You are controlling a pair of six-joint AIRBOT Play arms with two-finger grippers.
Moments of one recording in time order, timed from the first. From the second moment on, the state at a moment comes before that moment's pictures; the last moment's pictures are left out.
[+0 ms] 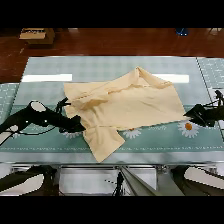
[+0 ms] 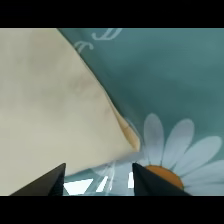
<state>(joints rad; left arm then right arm) -0.06 -1.31 0.58 0.80 -1.06 -1.32 -0.66 -1.34 0.81 -1.05 1.16 1.24</state>
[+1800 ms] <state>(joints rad) 0.08 -0.63 2.04 1.07 -1.45 -1.61 -0.51 -0.53 1.81 -1.13 1.18 1.44</state>
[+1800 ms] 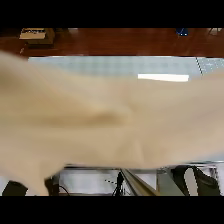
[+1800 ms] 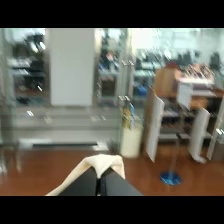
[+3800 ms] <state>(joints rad) 0.07 -1.68 1.52 1.06 -1.03 -1.38 -0.06 -1.79 1.85 -1.40 1.10 1.56</state>
